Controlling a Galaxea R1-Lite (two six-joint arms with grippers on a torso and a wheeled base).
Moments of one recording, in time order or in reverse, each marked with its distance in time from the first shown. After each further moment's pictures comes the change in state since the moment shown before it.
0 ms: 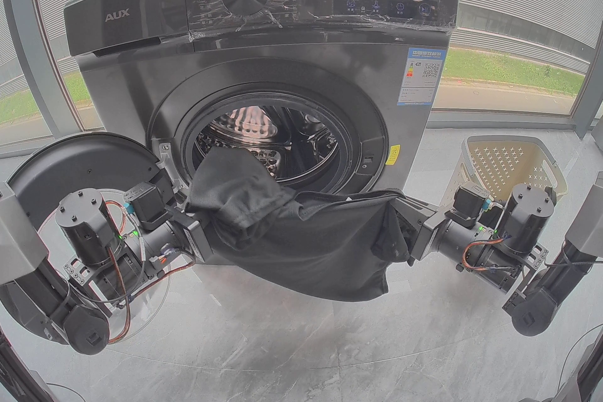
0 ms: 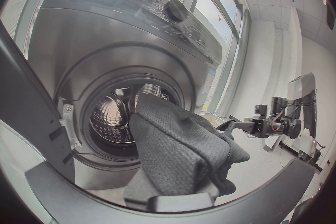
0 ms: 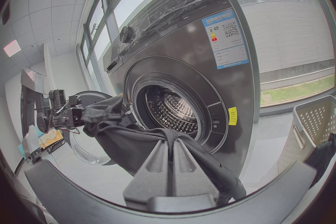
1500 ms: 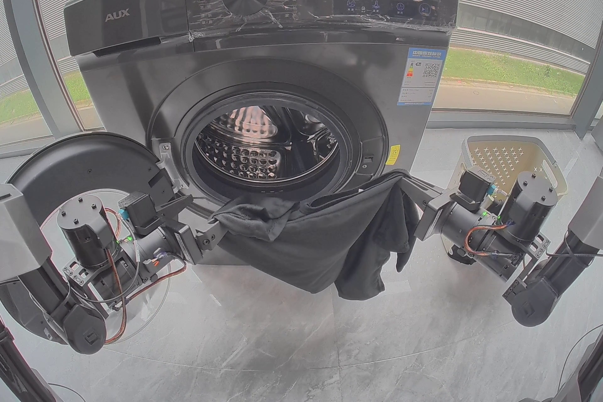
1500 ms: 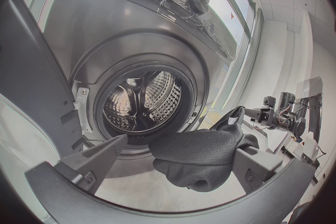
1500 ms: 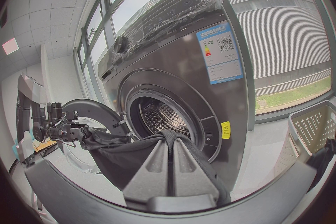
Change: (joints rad) left arm 0.060 0.031 0.035 0.000 0.000 -0.048; right arm -0.023 -0.009 -0.054 -0.001 -0.036 0.001
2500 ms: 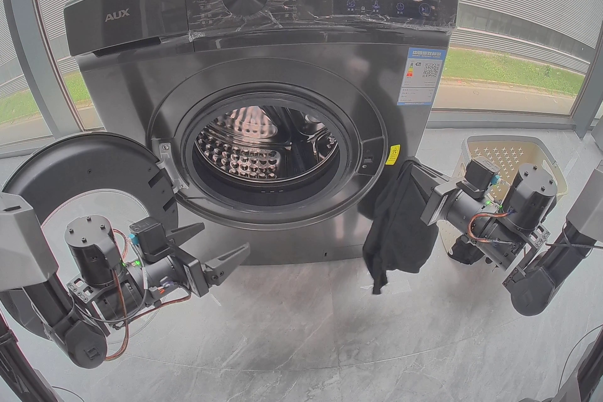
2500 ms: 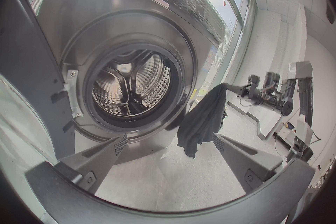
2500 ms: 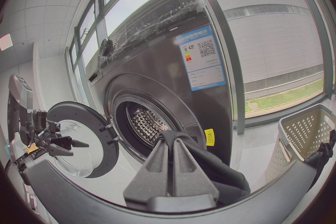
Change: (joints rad) left arm -0.030 0.020 0.088 0.000 -0.062 0.066; right arm -0.054 0.020 -0.045 0.001 -0.026 -0.004
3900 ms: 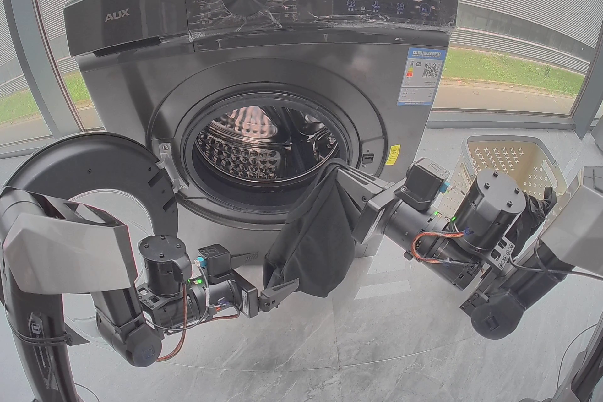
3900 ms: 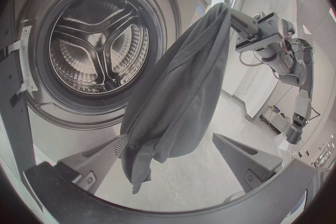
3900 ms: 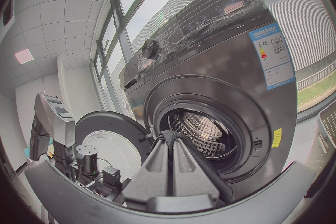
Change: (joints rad) left arm -0.104 0.310 -0.172 -0.004 -0.066 0.068; right arm 0.267 0.054 -0.143 0.000 -0.031 0.033
